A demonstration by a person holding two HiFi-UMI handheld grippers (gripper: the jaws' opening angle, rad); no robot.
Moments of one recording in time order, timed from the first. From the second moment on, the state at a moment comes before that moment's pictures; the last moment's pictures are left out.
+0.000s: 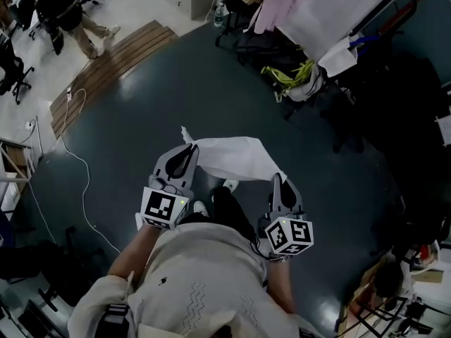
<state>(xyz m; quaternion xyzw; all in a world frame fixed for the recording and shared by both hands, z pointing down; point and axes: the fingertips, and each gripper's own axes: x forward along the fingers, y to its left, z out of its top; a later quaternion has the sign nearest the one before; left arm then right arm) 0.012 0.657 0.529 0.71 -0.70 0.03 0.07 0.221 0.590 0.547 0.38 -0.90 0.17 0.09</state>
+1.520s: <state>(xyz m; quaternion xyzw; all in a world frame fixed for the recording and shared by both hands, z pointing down) -0.188 0.140 0.530 0.78 -0.62 0.04 0.08 0.070 0.123 0.548 0.52 -0.83 0.18 0.10</state>
